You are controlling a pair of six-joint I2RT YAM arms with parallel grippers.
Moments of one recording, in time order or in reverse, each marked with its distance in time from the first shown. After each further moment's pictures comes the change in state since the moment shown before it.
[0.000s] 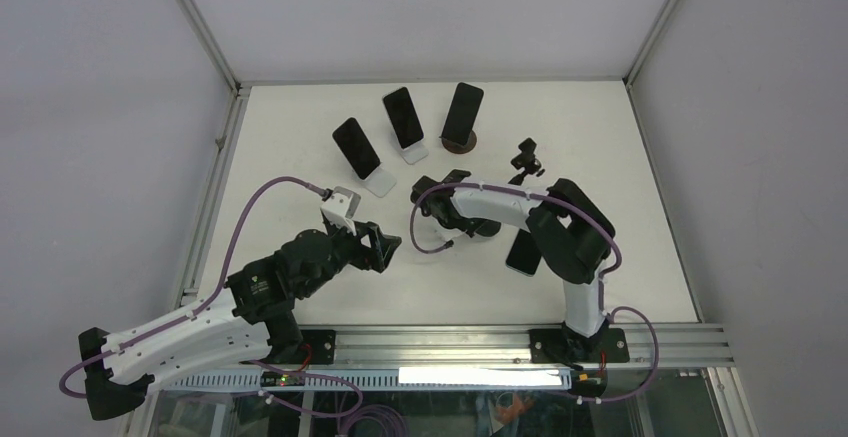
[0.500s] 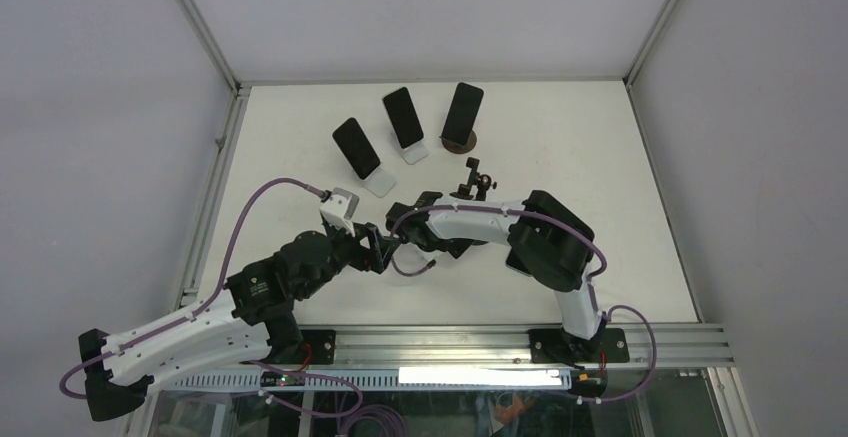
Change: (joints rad) left arm 0.000 -0.013 -0.015 0.000 0.000 -0.016; right arm 0.176 0.076 0.051 -0.054 0.034 0.060
